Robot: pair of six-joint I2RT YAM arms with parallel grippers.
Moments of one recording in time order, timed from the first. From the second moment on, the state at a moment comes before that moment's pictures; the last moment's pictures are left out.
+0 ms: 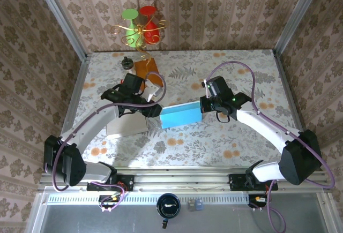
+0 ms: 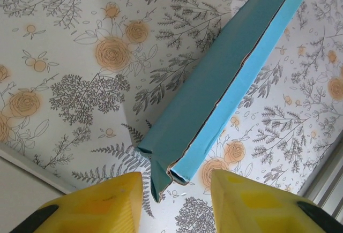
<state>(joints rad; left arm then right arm) -0.52 1.35 1.10 -0.75 0.42 0.07 0.52 1.37 1.04 -0.55 0.02 0.32</state>
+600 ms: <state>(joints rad) -0.56 1.40 1.15 -0.79 0.32 0.11 0.52 1.40 1.06 -0.55 0.02 0.32</state>
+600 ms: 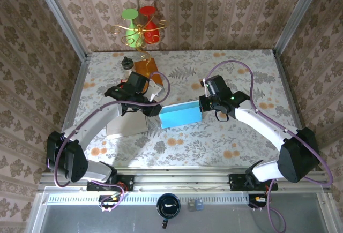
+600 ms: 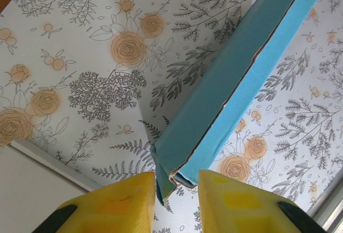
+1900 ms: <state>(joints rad) -0.59 1.44 1.18 -0.78 0.25 -0.07 0.52 1.40 1.06 -0.55 0.05 0.37</state>
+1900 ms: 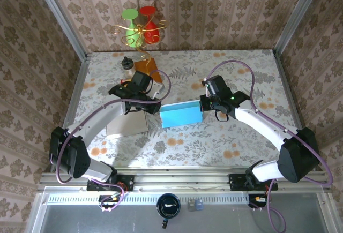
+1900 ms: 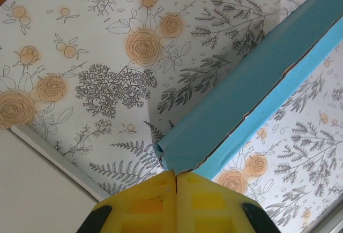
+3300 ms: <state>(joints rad) -0.59 1.43 1.10 -0.60 0.21 -0.35 0.54 1.35 0.98 -0.50 0.08 0.42</state>
